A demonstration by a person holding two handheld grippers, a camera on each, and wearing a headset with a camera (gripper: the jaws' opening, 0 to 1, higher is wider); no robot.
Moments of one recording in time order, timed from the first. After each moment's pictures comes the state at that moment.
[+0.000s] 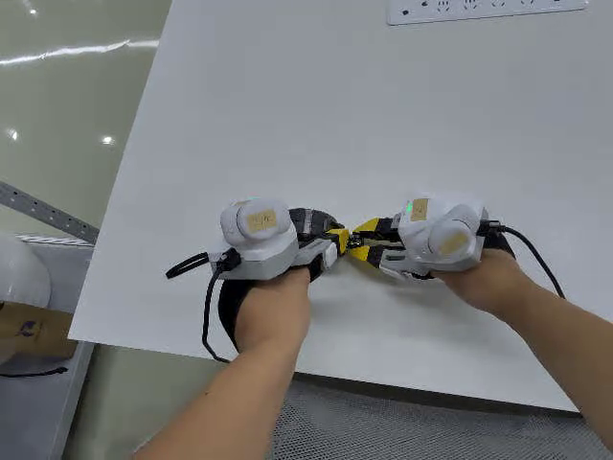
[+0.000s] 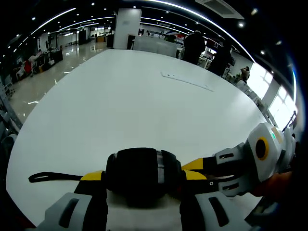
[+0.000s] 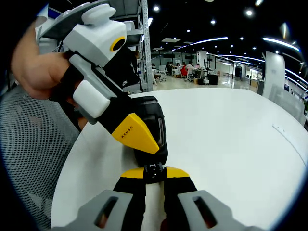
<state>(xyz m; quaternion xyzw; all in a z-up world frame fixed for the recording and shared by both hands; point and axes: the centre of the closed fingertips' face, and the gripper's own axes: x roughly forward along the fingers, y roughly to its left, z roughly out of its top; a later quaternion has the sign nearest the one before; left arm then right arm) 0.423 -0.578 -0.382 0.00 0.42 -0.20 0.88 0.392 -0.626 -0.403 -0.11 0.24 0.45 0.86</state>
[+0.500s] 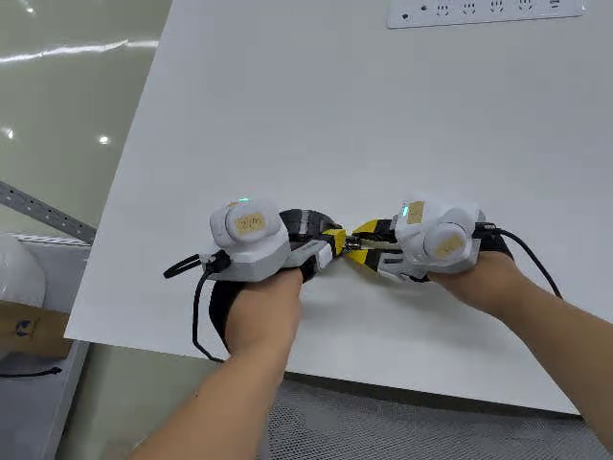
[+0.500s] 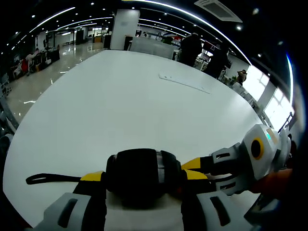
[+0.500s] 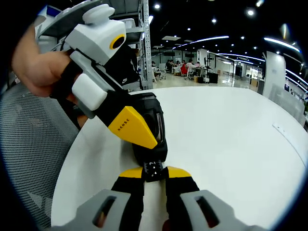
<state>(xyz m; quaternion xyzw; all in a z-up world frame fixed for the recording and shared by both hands) 0.423 -0.578 -0.380 -0.01 0.42 -0.22 0.88 0.392 -0.628 -0.404 -0.11 0.25 0.45 0.85</state>
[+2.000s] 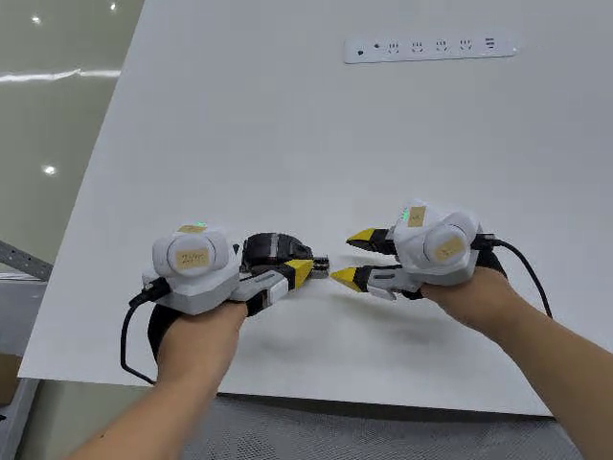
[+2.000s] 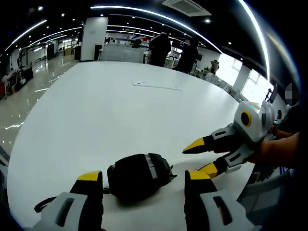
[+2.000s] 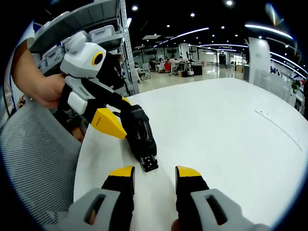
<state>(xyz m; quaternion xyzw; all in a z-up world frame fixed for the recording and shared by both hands) 0.417 -0.580 -0.350 0.03 0.37 -0.35 0.86 0.378 -0.666 -0.375 -0.05 0.29 0.38 0.88</state>
